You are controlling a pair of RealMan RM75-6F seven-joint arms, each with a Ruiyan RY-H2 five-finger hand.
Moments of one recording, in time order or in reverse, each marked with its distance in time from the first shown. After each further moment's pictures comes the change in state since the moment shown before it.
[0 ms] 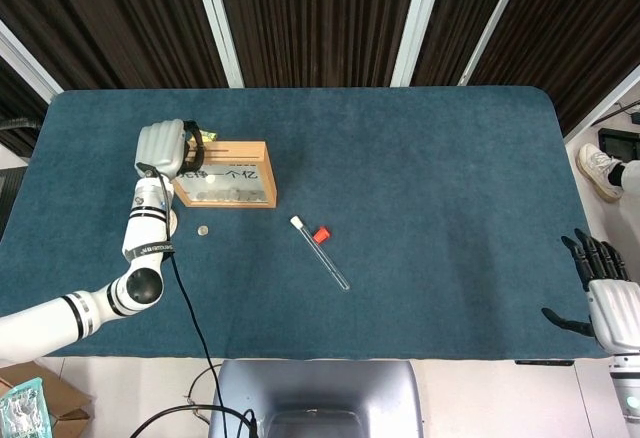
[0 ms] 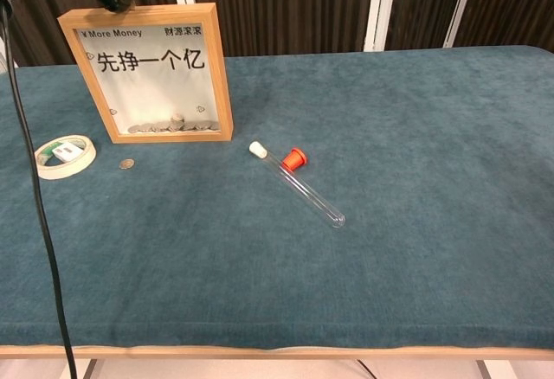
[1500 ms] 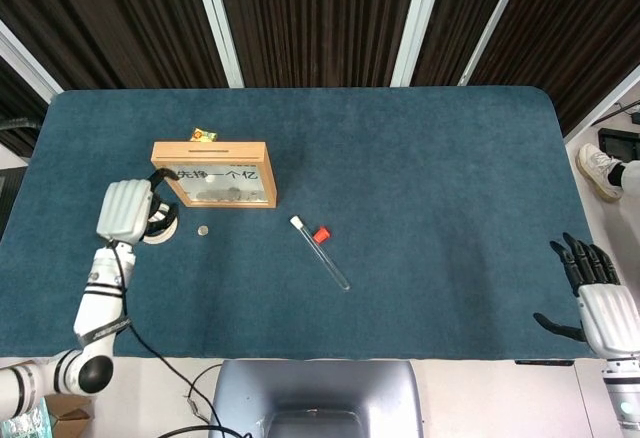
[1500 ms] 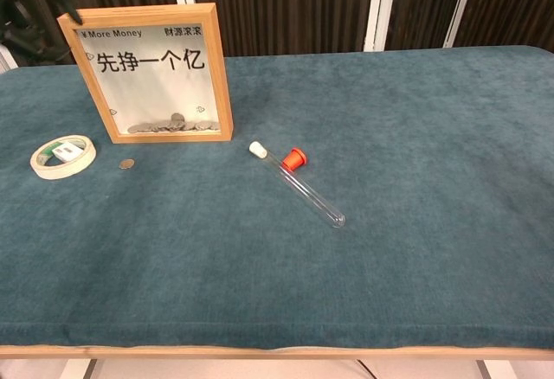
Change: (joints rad) left arm 0.331 0.093 0.237 -0.289 0.533 0.308 -0.315; right arm -0.005 -0.003 -0.022 -0.015 -0.052 0.022 -0.014
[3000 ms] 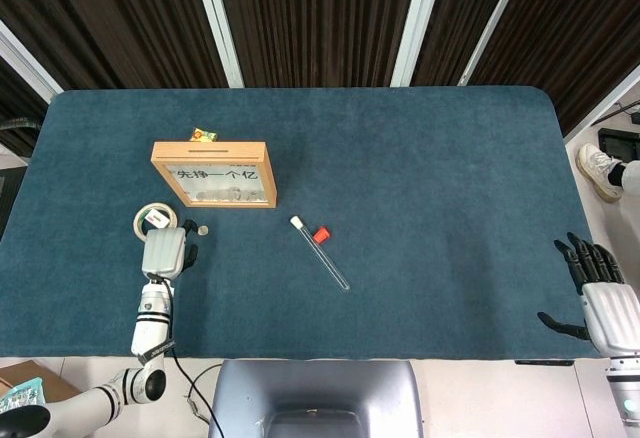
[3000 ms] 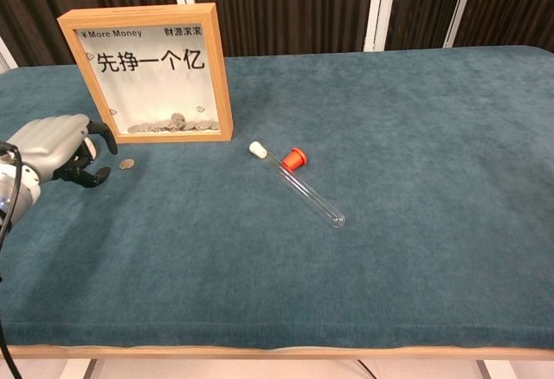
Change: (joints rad) left arm 0.116 -0.588 -0.033 0.731 0.169 -0.120 0.058; right arm 0.005 0.009 0.004 0.009 0.027 -0.022 0.010
